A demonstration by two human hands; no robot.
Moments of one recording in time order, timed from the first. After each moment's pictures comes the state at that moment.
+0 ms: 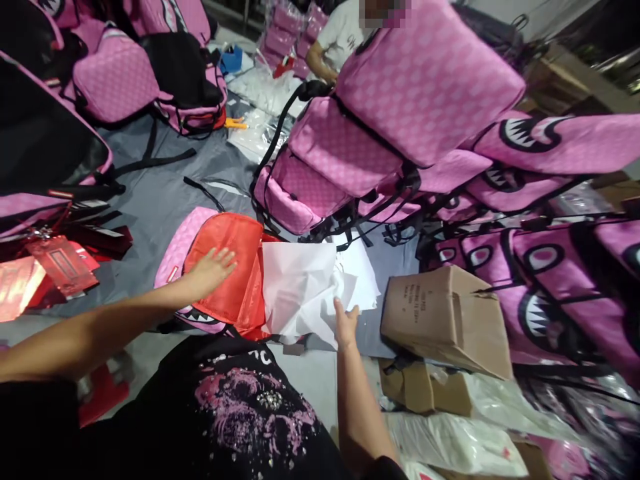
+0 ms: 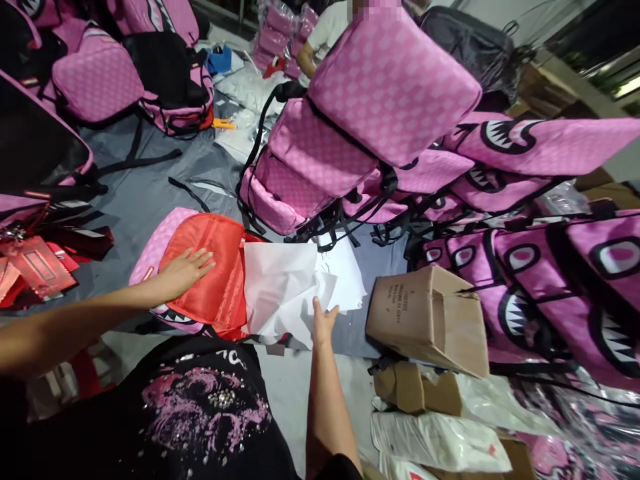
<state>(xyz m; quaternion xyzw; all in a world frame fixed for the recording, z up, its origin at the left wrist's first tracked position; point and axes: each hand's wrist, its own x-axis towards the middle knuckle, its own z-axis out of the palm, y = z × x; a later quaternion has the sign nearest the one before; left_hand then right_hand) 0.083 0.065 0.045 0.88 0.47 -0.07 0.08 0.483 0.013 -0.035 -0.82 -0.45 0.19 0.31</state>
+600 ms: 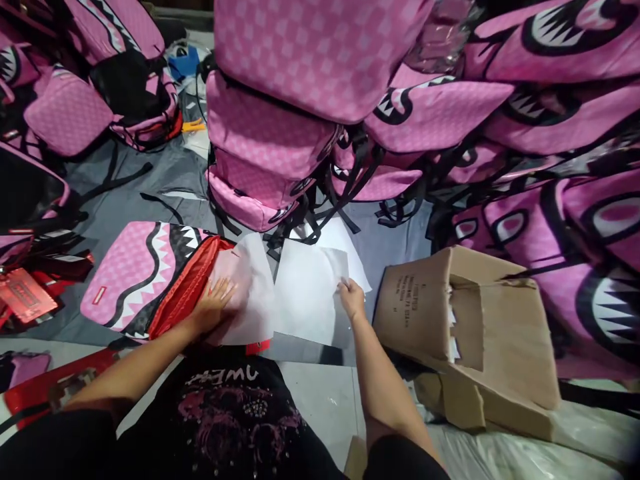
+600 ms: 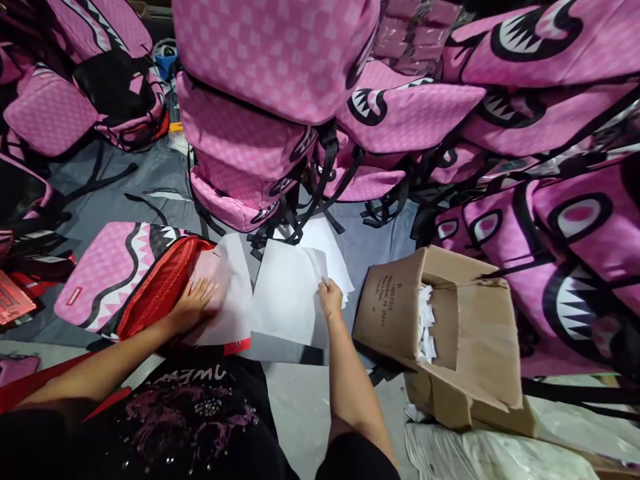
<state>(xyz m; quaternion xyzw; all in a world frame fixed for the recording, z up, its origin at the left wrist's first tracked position) 0.247 0.042 -0.077 0.85 0.52 -0.02 0.11 0.682 0.109 -0.100 -0.76 -0.45 0.33 0.34</state>
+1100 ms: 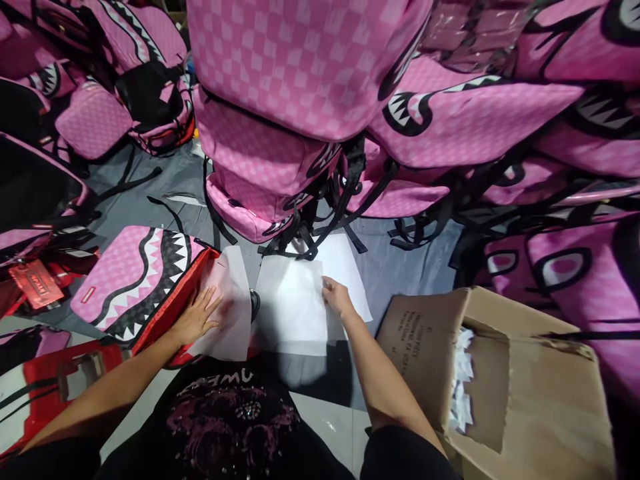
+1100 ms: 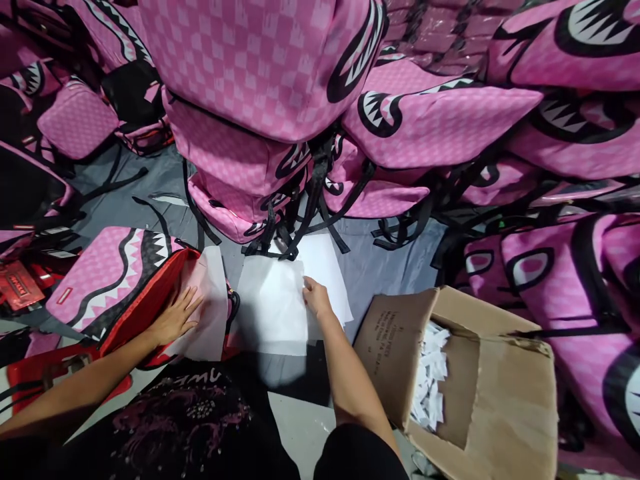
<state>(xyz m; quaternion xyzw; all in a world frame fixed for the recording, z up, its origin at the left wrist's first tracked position) 0.264 0.035 -0.075 0.80 0.58 -0.05 0.12 0.707 0.193 -0.105 -0.69 -0.59 0.38 0.17</state>
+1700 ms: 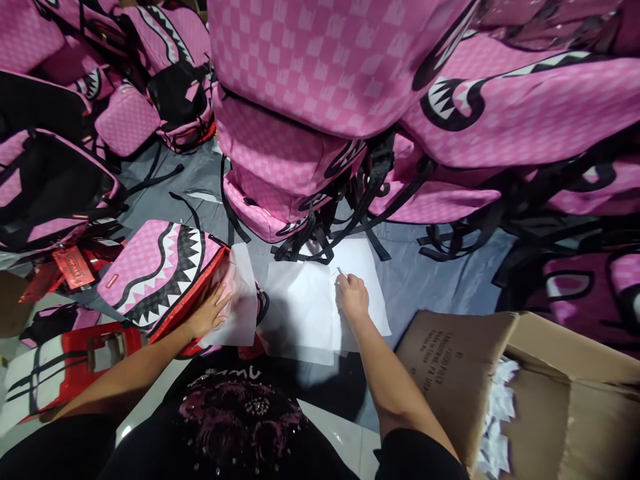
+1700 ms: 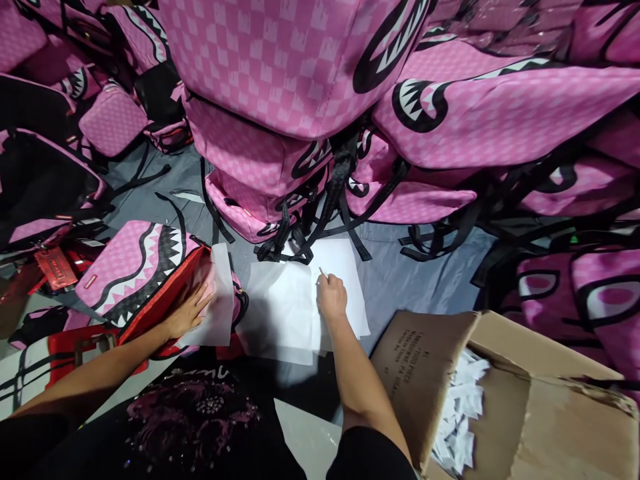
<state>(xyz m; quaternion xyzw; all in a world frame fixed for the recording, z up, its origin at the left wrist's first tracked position) 0.266 0.033 -0.096 0.78 0.61 -0.06 0.12 0.707 0.209 -0.124 -0.62 -0.78 0.04 0.07</state>
